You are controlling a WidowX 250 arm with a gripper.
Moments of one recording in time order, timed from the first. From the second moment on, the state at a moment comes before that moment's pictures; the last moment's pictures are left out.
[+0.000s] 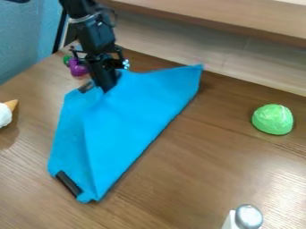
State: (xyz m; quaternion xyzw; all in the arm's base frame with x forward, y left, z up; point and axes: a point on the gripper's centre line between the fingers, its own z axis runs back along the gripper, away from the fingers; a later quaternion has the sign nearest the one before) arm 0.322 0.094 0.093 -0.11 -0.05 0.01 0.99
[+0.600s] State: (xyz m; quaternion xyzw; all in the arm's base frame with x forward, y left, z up) arm 0.327 0.131 0.073 -0.07 -0.03 -0.04 1.00
